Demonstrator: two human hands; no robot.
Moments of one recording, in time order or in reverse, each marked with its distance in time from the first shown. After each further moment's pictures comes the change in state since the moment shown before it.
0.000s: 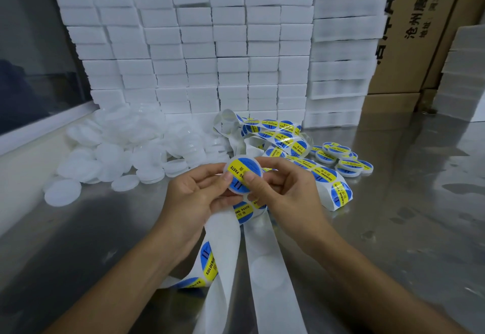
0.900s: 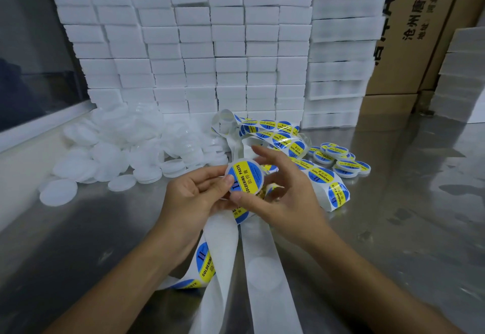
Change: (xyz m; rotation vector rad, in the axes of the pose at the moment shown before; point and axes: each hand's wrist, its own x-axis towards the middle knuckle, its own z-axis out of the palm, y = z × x) left_hand -0.005 0.000 0.004 0.041 0.015 0.035; right_hand 0.002 0.009 -0.012 -0.335 -0.033 -0.162
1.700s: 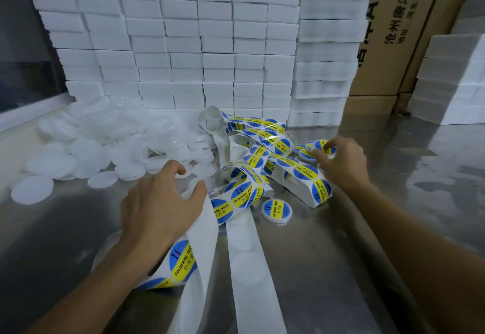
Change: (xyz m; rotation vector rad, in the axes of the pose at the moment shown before) left_hand 0.007 -0.007 -0.022 1.325 0.365 0.272; right_hand 0.072 0.106 -0.133 -0.852 0.329 0.250
